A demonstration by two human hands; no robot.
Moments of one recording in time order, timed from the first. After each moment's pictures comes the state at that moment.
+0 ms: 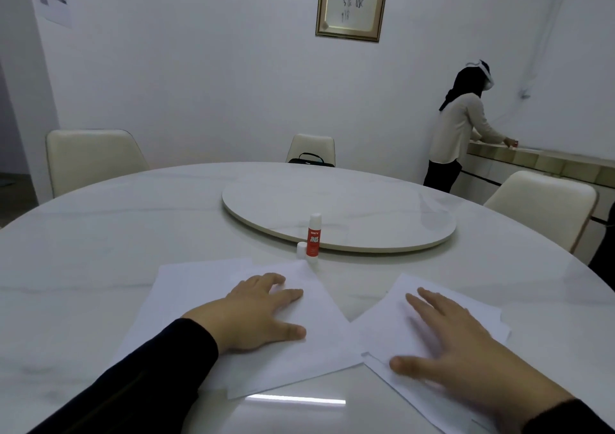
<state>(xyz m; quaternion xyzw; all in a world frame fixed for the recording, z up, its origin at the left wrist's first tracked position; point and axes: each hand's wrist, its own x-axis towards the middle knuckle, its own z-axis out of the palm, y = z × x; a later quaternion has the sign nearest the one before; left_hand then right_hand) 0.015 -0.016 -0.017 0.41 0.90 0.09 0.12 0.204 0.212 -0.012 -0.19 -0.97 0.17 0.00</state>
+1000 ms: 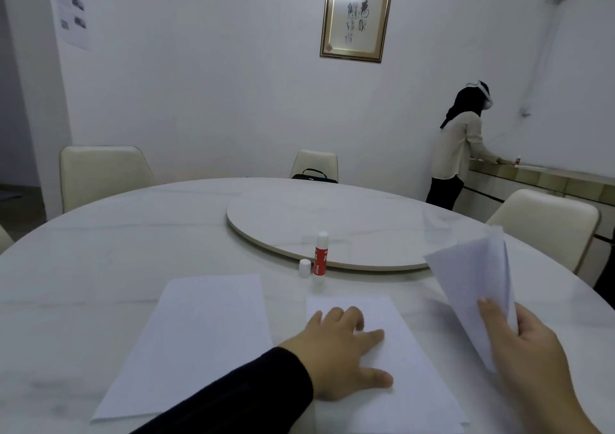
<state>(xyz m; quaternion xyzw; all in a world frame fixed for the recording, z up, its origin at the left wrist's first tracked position) 0.079 0.053 -0.015 0.53 0.84 0.04 0.05 0.214 0.237 -0.006 -0.32 -0.74 0.42 0.42</state>
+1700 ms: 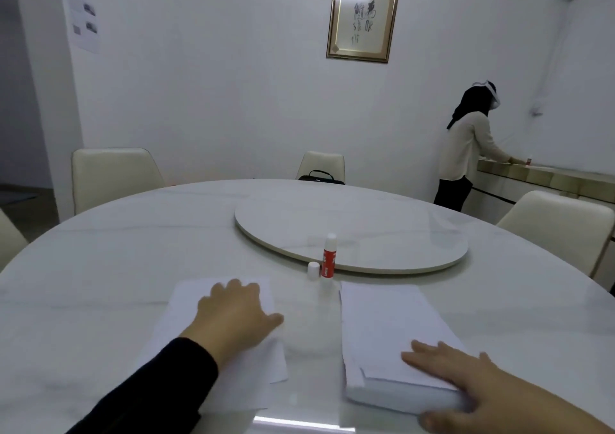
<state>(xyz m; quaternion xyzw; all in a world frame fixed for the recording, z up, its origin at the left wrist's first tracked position) 0.012 -0.031 -0.002 0.19 0.98 0.10 0.01 0.221 0.210 0.004 -0.08 -0.98 0.16 -0.09</state>
